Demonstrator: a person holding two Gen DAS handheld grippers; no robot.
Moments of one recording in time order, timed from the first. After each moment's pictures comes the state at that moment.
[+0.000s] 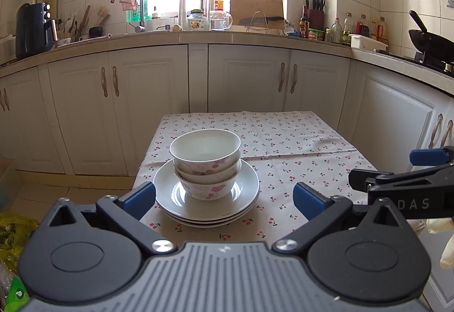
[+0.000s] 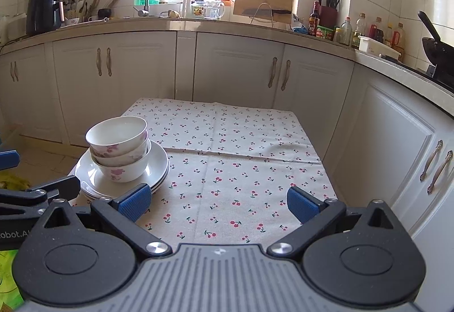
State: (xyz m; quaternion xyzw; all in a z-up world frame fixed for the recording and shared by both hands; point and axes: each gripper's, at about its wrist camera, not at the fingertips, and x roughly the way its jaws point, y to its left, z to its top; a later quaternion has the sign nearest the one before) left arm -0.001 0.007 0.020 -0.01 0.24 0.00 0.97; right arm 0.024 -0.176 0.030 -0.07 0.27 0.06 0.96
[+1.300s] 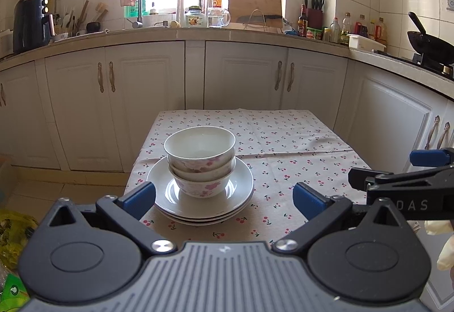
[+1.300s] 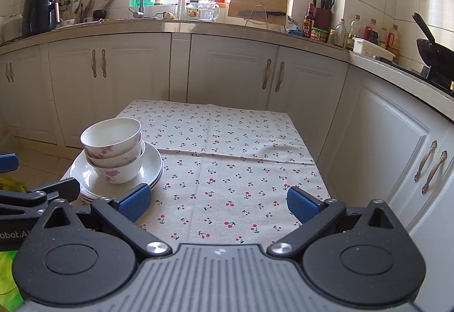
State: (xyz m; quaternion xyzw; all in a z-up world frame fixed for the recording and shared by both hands) left arm 0.001 0.005 0.021 -0.02 0.25 -0.01 0.97; right arm 0.023 -0.178 0.031 -0.07 0.26 0.05 0.96
